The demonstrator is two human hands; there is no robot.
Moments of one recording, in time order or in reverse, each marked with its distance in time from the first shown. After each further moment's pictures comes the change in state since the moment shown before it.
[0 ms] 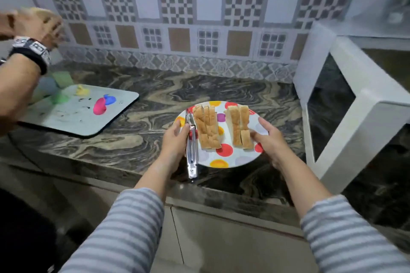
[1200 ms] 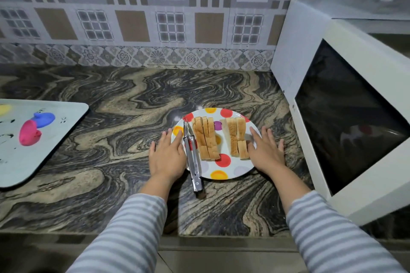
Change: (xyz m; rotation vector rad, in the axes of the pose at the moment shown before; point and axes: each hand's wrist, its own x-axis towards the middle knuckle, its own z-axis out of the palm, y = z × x) left_hand 0.095 -0.057 0.033 1.231 -0.215 0.255; right_hand 0.081 0.053 -0.007 -1.132 0.100 0.075
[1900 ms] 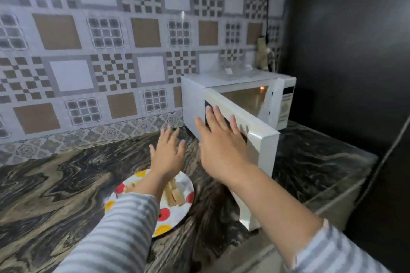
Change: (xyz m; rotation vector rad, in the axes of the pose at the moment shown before) left_hand 0.011 0.188 -0.093 -0.351 0.028 0.598; right_hand -0.170 -0.057 -0.192 -0.279 0.542 -0.058
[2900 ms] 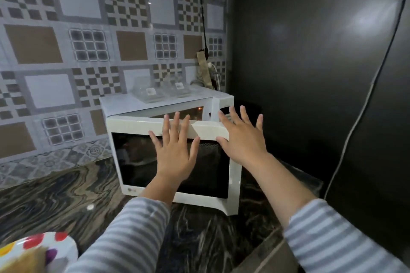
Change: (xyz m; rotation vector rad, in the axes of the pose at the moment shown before) left_hand 0.124 0.221 0.174 0.171 0.250 0.349; right_hand 0.070 0.334 0.025 -0.112 0.041 0.285
